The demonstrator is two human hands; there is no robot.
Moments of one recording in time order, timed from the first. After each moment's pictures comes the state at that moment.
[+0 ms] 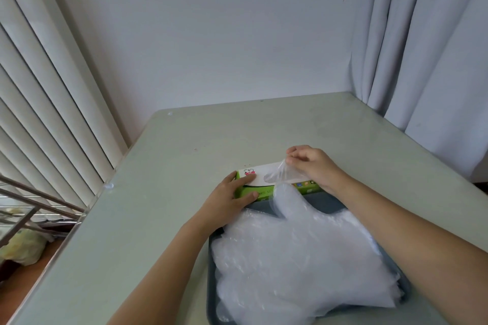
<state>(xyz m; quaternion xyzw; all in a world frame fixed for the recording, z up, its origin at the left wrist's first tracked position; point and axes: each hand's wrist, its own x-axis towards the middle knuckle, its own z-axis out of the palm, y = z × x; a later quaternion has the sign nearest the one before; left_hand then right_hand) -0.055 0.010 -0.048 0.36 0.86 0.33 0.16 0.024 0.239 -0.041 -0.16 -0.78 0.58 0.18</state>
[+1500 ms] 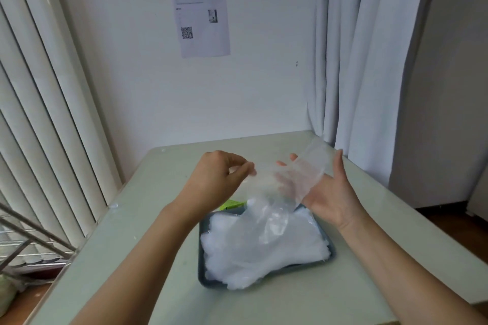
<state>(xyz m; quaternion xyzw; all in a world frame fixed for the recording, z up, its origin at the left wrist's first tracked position) 0.093 -0.038 0.118 0.47 0.80 0.37 -0.08 0.194 0.168 0.045 0.05 -0.40 0.90 0.15</state>
